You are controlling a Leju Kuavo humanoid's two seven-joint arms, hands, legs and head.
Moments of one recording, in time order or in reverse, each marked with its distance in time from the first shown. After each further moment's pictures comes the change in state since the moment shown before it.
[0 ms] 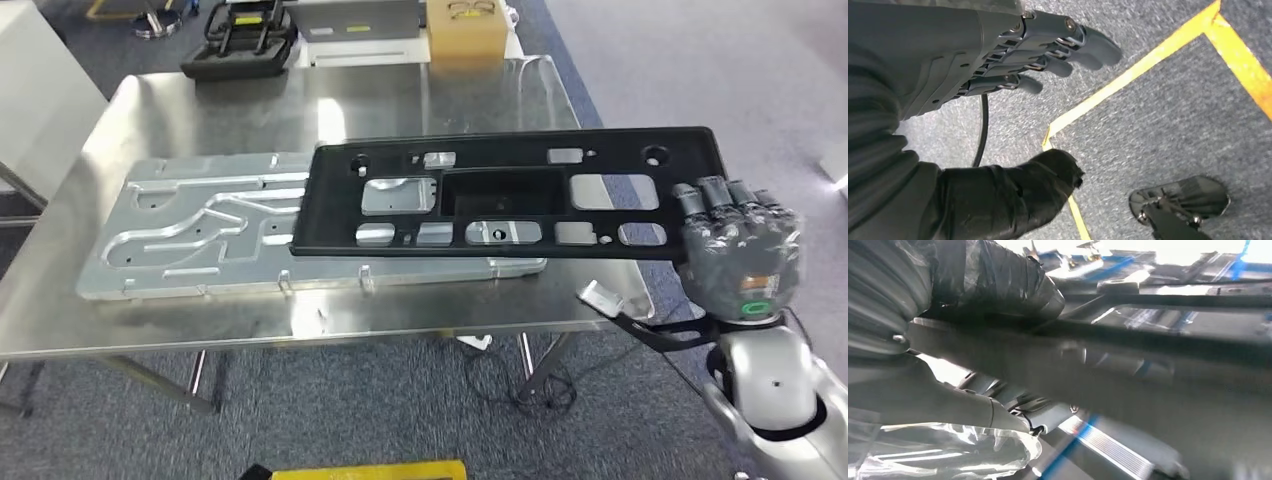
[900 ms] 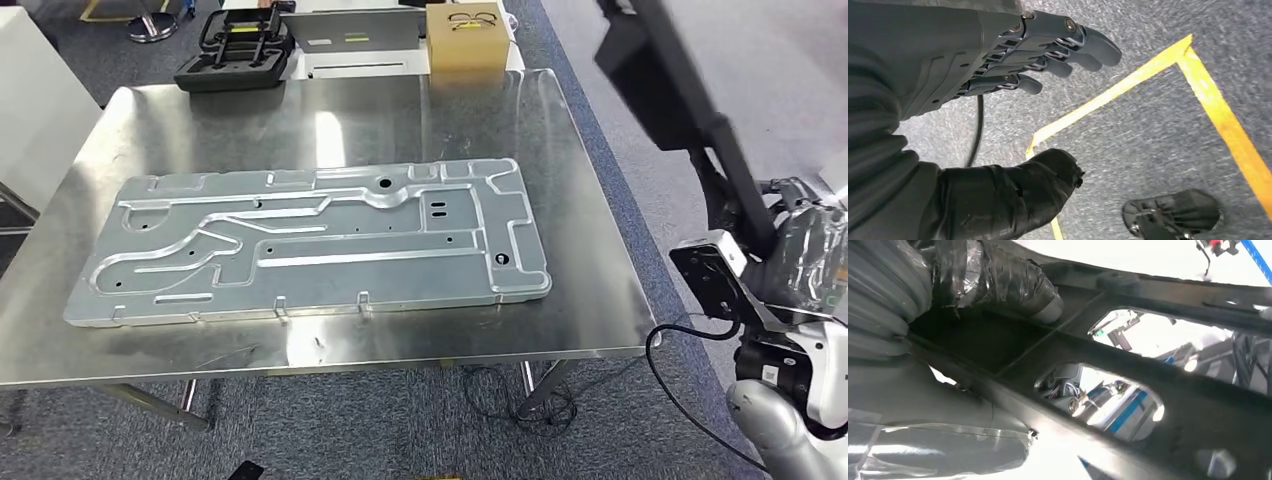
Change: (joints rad) left arm -0.003 0.000 0.000 0.000 0.034 0.043 -0.052; right arm 0.088 0.103 -0.212 0.015 -0.718 -0.042 -0.116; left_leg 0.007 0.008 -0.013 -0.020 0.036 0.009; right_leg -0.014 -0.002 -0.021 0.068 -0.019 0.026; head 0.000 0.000
